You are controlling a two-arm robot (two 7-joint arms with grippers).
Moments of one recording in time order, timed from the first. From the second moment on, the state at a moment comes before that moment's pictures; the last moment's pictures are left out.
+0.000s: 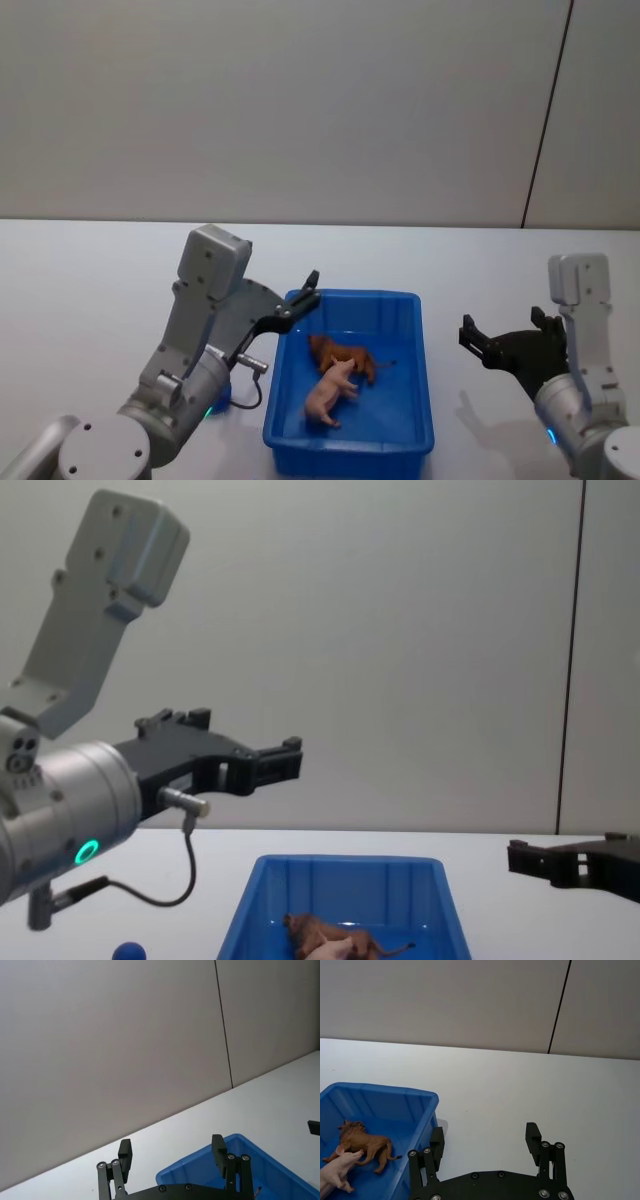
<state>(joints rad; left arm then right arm) -0.22 0.39 0.44 -1.63 -0.24 0.06 0.02 0.10 0.06 -0.20 -1.56 0.09 0.32 -0.06</state>
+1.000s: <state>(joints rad) -0.19 0.41 0.39 -1.51 -0.39 0.20 0.10 0.09 0.07 -0.20 -1.58 0.10 0.32 -0.07</state>
